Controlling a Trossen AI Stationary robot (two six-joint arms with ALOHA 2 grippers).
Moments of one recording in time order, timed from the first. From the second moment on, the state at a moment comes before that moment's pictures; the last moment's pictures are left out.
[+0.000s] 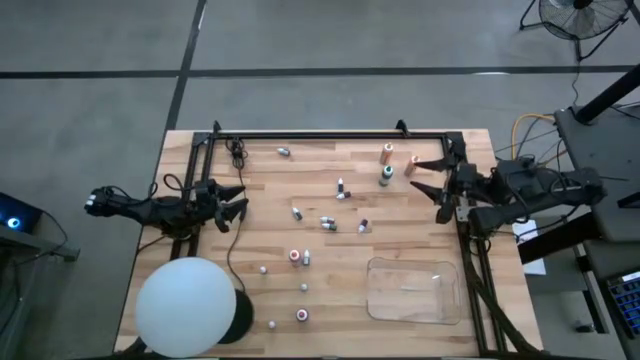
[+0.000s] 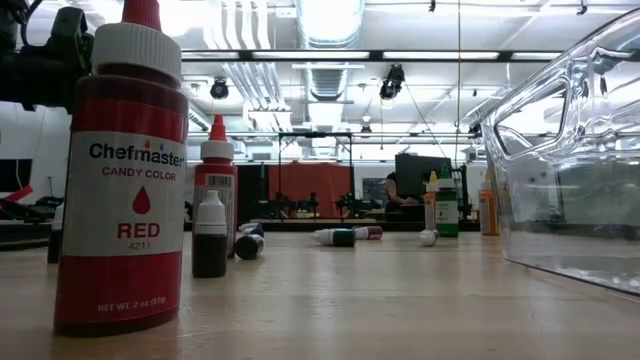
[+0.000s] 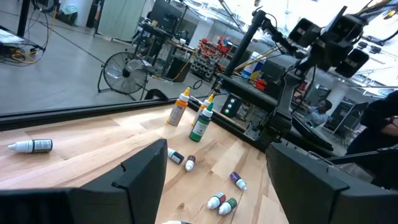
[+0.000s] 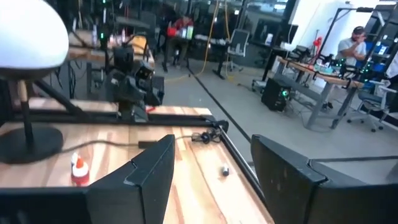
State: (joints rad) left arm -0.26 0.03 0.03 0.00 -0.69 -0.42; right arm 0.20 0.63 0.85 -0.32 0.47 -0.13
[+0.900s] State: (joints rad) left arm -0.26 0.03 0.03 0.00 -0.69 -0.42; right arm 0.14 1.15 1.41 -0.96 0.46 -0.48
